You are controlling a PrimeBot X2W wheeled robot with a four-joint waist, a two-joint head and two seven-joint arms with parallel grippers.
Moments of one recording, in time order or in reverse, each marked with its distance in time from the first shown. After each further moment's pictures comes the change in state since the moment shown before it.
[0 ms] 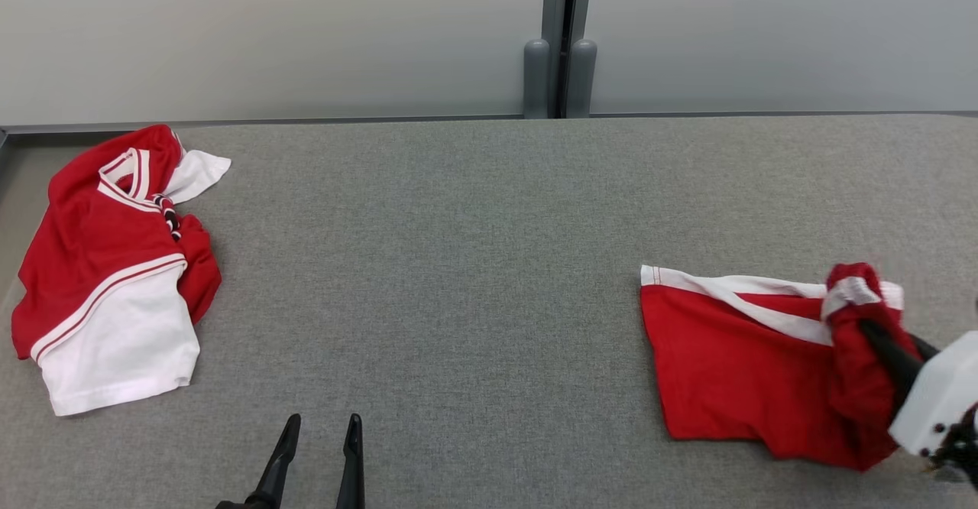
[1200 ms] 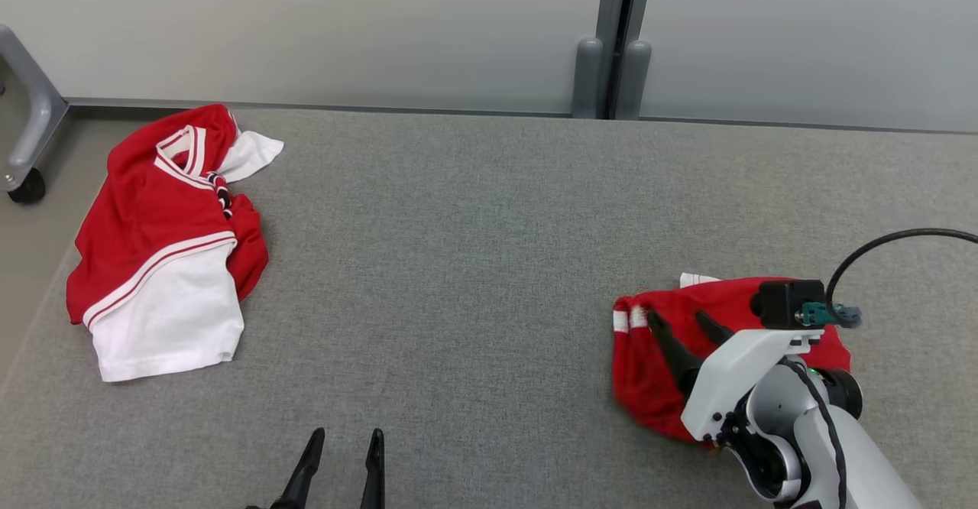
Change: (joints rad) left arm -0.017 0.000 -0.057 0.053 -0.024 0.014 0.000; right arm -0.236 0.331 0.292 0.406 -0.166 0.000 -0.312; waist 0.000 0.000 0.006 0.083
